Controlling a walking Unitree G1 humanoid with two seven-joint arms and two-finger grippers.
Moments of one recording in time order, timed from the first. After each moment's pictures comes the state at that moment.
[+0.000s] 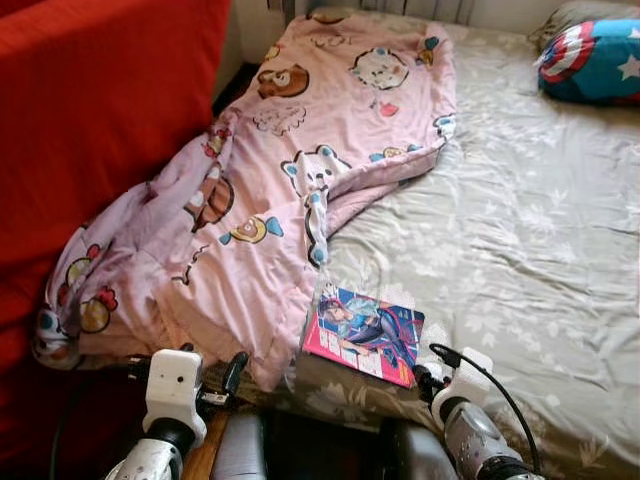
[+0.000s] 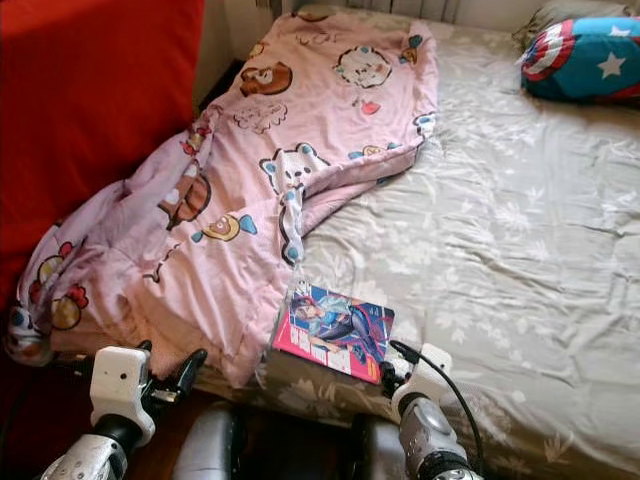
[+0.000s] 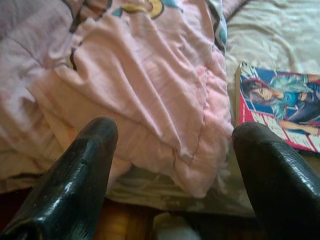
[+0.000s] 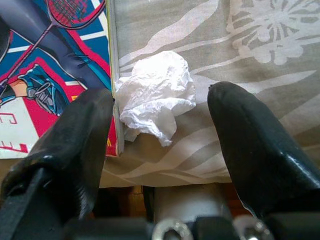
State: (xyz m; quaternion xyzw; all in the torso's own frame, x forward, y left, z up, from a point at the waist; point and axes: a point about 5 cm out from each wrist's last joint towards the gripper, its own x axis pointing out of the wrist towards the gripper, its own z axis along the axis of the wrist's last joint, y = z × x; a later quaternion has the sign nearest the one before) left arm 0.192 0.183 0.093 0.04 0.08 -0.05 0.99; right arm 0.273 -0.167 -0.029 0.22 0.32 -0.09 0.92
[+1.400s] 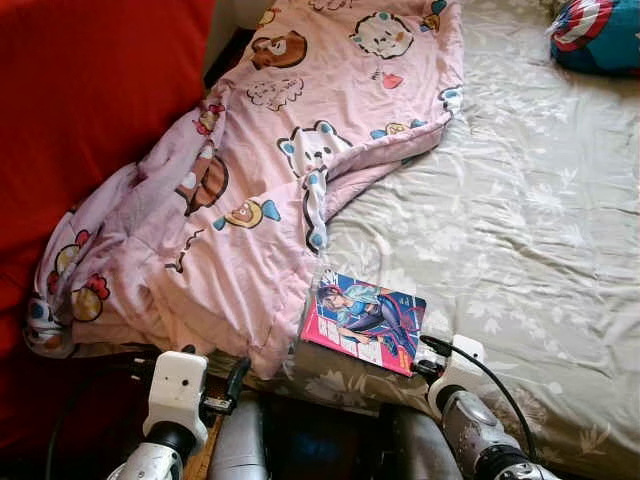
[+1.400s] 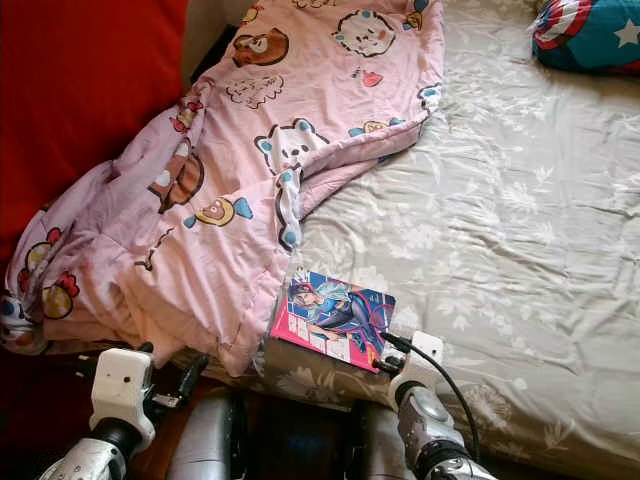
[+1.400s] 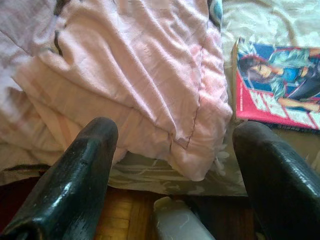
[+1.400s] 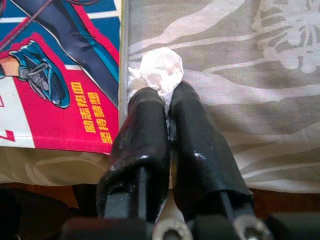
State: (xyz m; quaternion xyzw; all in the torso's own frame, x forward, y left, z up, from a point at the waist) left arm 0.193 0.179 0.091 0.07 0.09 -0.06 0.99; right arm 0.282 -0.163 -0.022 0.17 0.32 -0.05 0.93
